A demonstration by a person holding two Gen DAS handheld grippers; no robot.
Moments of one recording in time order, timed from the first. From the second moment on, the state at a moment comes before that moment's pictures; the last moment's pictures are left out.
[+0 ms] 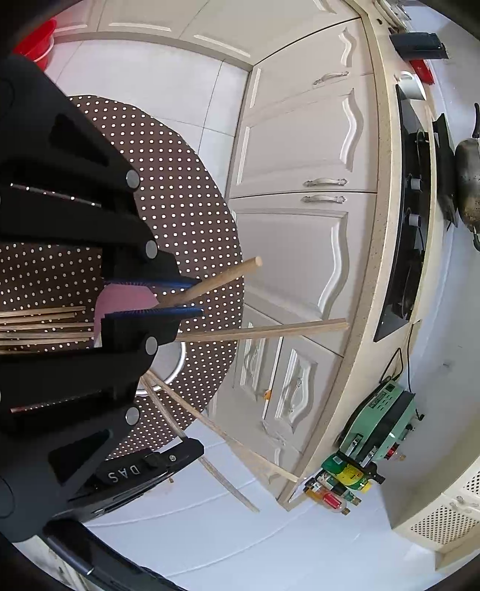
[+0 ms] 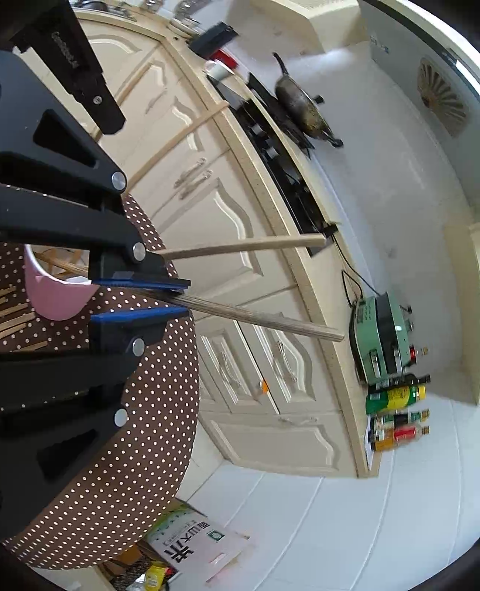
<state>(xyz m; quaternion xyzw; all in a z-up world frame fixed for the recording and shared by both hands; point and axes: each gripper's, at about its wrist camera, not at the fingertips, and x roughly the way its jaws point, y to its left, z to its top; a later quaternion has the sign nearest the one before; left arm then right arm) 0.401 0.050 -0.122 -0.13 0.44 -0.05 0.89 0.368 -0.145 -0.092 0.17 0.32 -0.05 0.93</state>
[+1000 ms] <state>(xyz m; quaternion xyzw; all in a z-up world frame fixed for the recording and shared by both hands) 0.350 0.036 -0.118 -0.08 0.46 -0.07 0.88 0.321 -0.150 -0.074 0.10 0.35 0.00 0.93</state>
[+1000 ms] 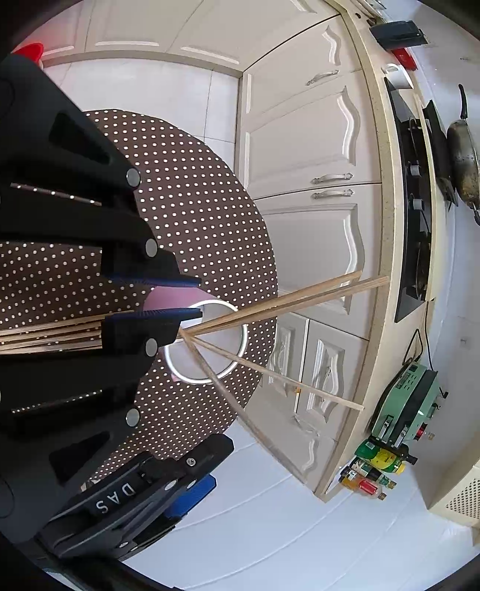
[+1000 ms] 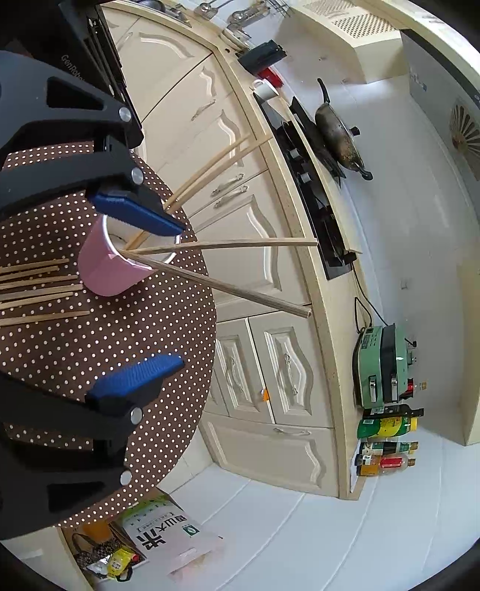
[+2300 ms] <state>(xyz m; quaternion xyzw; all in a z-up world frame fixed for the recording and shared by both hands) 0.201 0.007 -0.086 -0.04 0.41 -0.07 0.91 0.195 -0.178 -0.035 0.09 0.36 0.07 0.93</state>
